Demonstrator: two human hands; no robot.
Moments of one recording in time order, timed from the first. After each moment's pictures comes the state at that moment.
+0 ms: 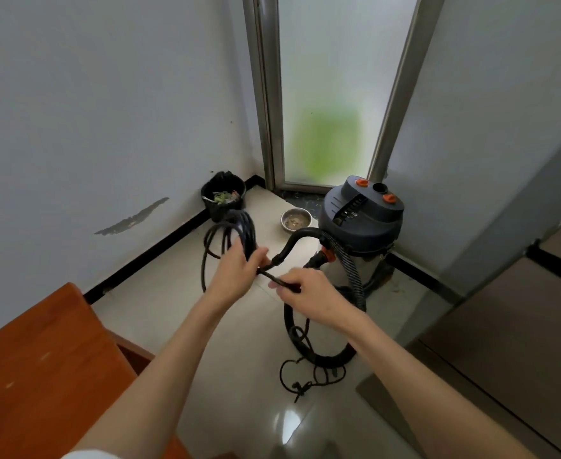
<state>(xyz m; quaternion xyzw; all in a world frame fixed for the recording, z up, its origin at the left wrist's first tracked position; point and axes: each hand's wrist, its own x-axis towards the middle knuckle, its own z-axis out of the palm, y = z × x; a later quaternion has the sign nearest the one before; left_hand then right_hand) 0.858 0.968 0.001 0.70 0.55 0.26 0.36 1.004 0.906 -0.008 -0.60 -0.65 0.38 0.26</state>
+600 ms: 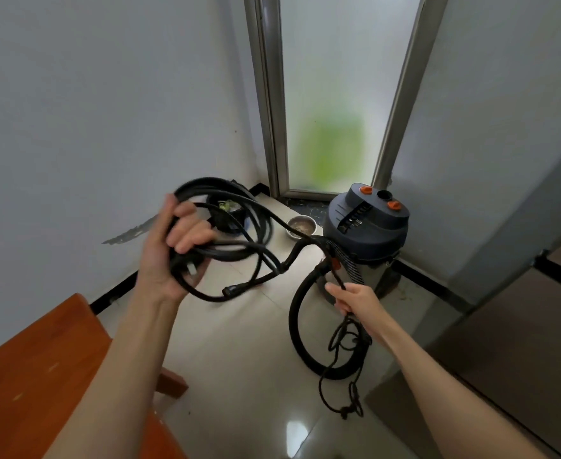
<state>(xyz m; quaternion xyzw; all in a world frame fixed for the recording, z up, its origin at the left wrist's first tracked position) 0.809 0.981 0.073 0.19 -0.04 0.41 0.89 1.072 0.907 -0.073 -0.64 -0.39 0.54 0.40</state>
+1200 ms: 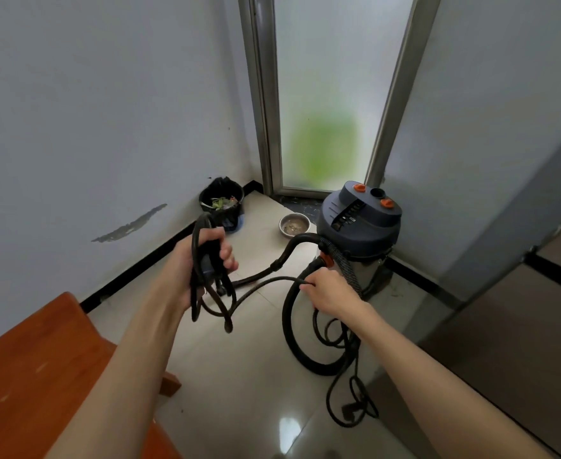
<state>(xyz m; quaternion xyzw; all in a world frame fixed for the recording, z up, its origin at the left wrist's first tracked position) 0.825 0.971 0.058 0.37 0.43 0.42 0.70 1.033 0.932 -0.034 -0.72 -0.60 0.33 0.12</state>
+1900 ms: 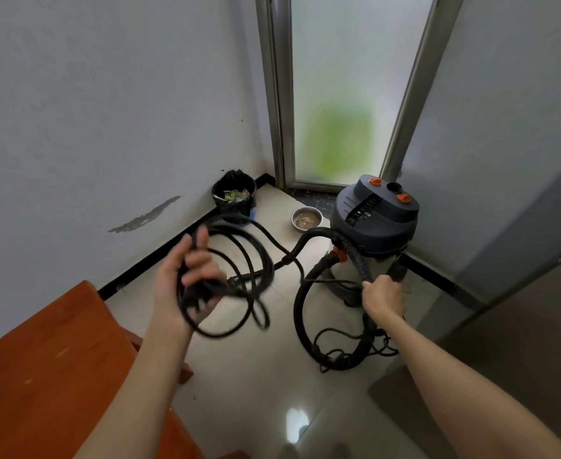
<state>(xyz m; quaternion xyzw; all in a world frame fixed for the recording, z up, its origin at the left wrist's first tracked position) 0.775 0.966 0.024 0.17 0.22 0.42 0.86 1.069 0.924 -0.084 -0.90 -0.32 0.25 0.16</state>
